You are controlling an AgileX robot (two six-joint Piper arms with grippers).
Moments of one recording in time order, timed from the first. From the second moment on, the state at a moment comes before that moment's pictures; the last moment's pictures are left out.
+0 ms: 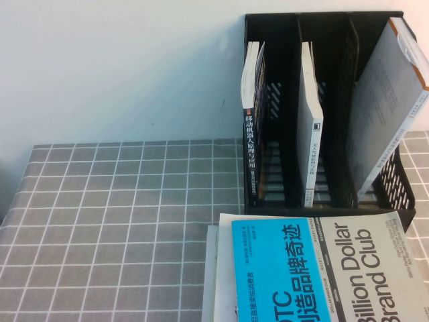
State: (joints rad) right arm 0.01 -0.01 0.03 0.04 -0.14 -0.17; left arm -0.07 -0.01 0.02 0.61 -0.33 -0.05
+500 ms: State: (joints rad) right arm 0.01 -0.01 0.03 0.08 -0.20 -0.18; left arm -0.07 -0.02 0.02 0.82 -0.97 -0.14
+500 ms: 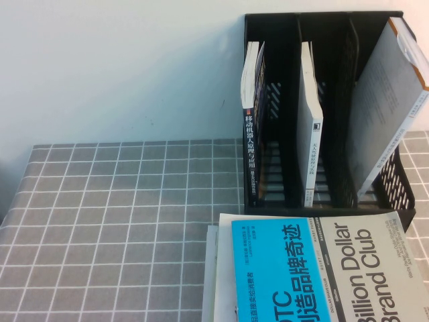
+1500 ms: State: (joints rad) right arm 0.01 -0.01 -0.03 0.13 -0.13 -0.07; left arm -0.07 -0.02 0.02 0.15 -0.36 -0.98
